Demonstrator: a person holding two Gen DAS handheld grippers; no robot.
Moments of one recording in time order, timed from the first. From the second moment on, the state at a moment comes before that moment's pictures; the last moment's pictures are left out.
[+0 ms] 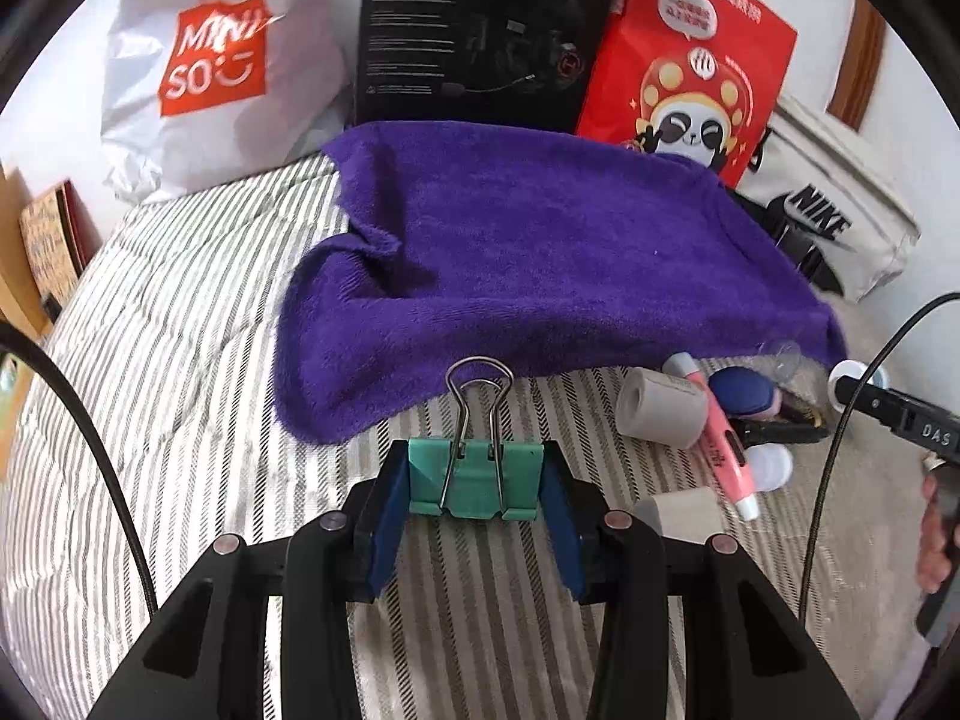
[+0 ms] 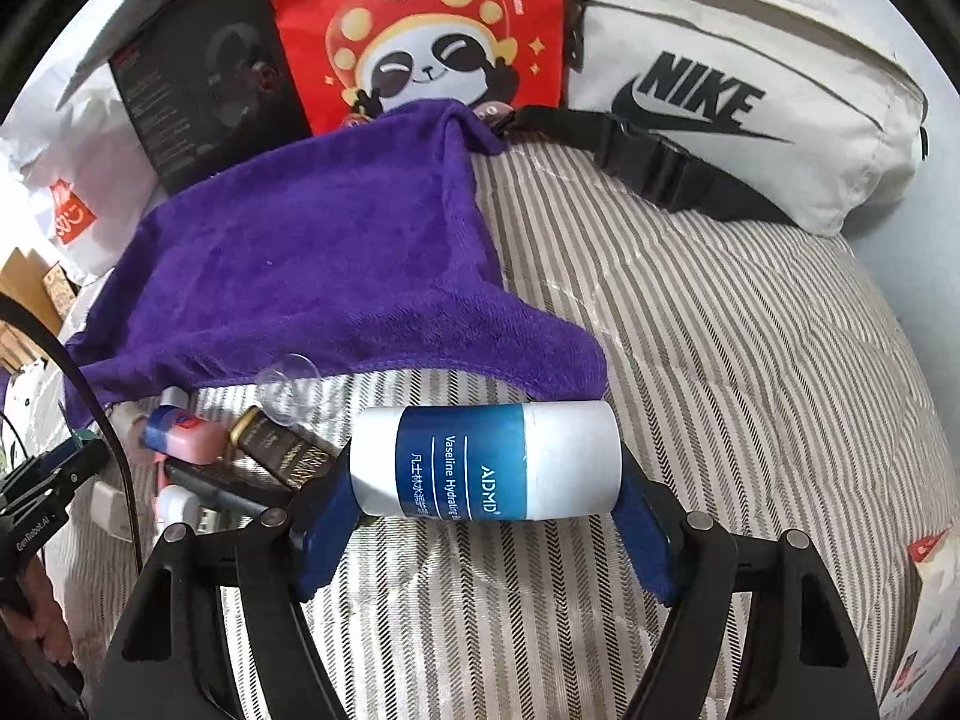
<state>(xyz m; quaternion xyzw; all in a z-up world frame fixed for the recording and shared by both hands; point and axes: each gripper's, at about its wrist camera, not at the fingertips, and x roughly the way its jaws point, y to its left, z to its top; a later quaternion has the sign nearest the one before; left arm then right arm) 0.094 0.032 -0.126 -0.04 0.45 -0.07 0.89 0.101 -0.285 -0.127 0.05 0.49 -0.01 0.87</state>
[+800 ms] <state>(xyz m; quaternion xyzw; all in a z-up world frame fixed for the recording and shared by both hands) 0.141 0.051 -0.045 -0.03 0.40 -0.08 0.91 0.161 -0.259 -0.047 0.03 0.43 0.09 0.90</state>
